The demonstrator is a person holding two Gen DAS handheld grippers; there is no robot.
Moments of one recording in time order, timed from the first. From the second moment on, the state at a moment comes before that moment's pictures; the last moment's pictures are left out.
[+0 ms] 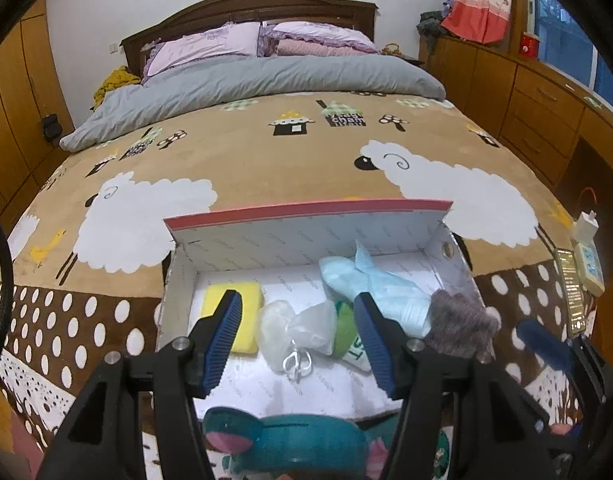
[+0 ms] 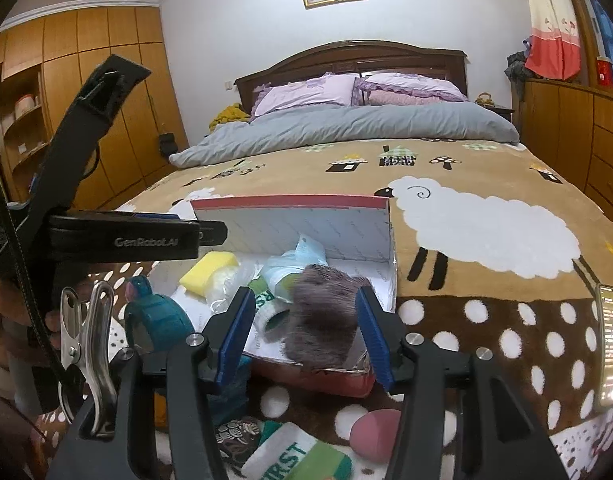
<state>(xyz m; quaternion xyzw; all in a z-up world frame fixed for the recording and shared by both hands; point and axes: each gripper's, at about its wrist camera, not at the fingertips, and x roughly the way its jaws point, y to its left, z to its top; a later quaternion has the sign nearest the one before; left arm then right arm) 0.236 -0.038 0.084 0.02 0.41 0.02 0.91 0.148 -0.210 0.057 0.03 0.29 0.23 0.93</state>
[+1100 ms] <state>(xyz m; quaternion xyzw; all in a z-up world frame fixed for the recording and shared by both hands) 0.128 -0.033 0.066 0.02 0.42 -0.03 0.91 0.095 -0.219 0.056 0.04 0.33 0.22 0.92</state>
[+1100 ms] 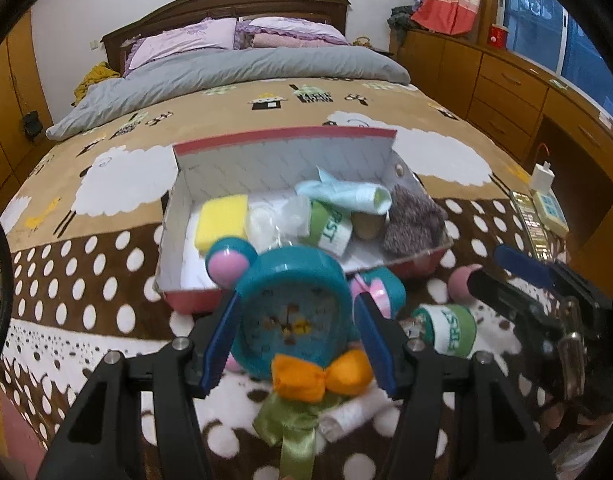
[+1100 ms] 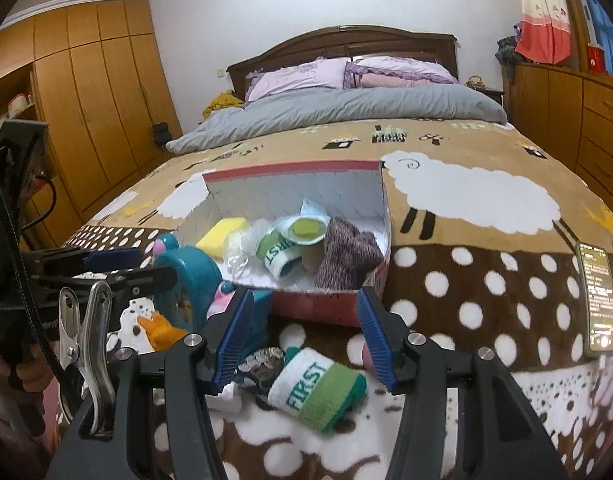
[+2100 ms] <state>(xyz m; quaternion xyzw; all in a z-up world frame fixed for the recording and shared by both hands) 0.098 -0.048 -0.002 0.01 0.47 -0.07 0.88 0.064 -0.218 0.033 0.03 0.36 0.22 0.91</state>
